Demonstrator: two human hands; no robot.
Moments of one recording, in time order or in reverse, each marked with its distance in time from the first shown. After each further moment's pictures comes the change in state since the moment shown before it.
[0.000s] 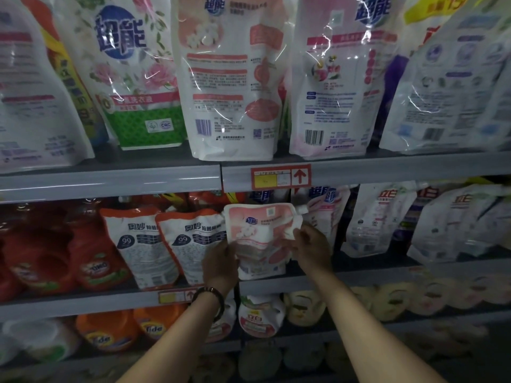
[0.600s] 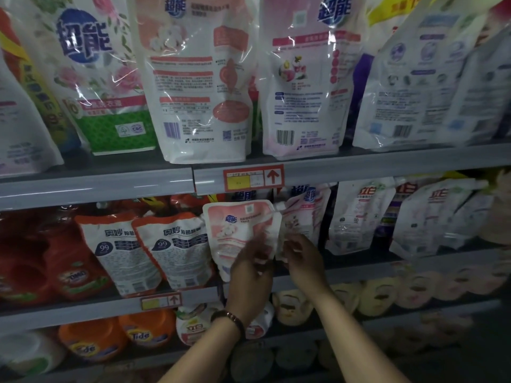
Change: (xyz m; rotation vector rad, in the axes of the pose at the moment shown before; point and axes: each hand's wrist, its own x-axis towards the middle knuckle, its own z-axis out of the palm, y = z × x) left_hand -0.073 0.049 0.054 -0.185 -0.080 0.433; right_hand -0.037 0.001 -0.033 0.103 -0.059 -0.016
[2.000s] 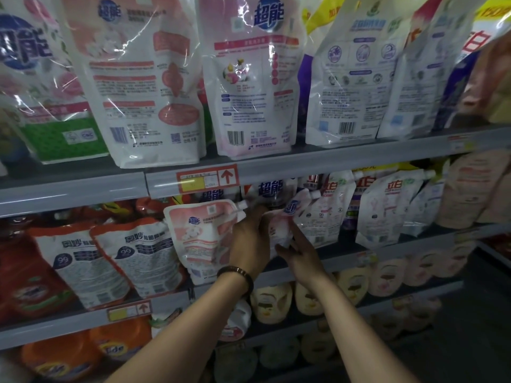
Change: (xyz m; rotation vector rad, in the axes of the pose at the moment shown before) left_hand 0.049 0.080 0.056 0.136 -0.002 0.202; right_hand 0.003 0.006 -0.078 0.132 -0.115 0.019
